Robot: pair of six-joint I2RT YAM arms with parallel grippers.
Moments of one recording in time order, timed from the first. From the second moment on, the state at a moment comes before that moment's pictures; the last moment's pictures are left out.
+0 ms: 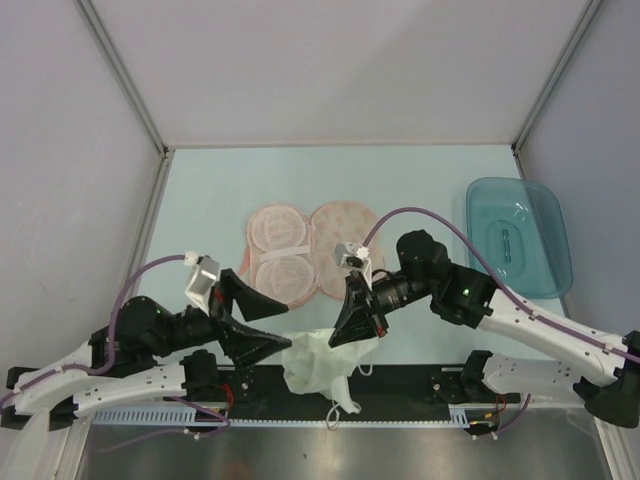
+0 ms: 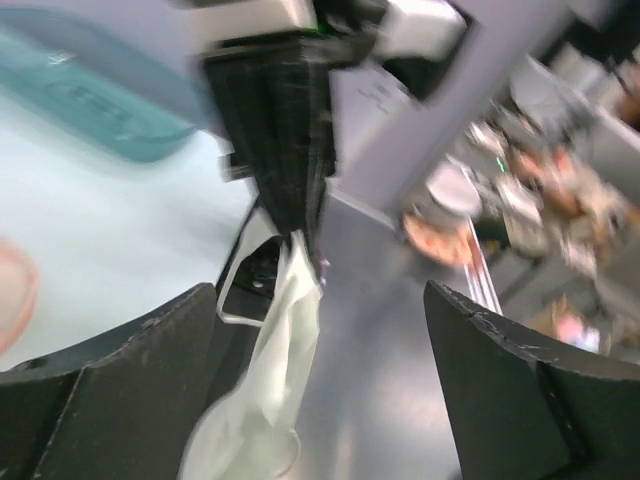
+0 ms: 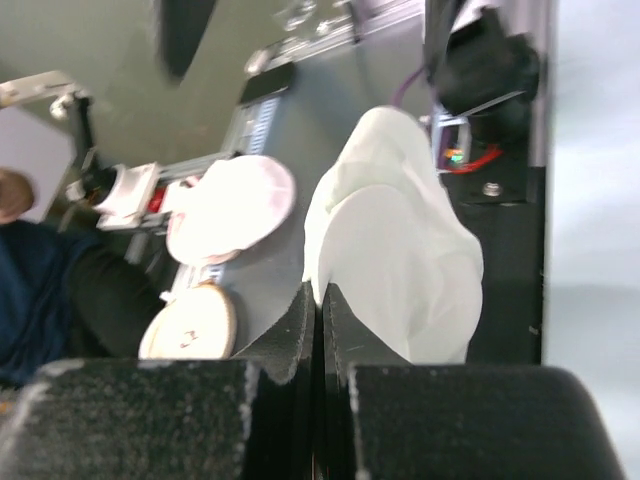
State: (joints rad) left arm -1.29 0.34 0.73 -0.27 0.14 -0.48; right arm 1.05 1.04 0.96 -0.16 -0.92 0.38
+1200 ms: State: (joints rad) left arm -1.22 0.56 0.57 -0.66 -0.23 -1.95; right arm 0.81 0.72 1.00 -0.61 -0.79 -0.06
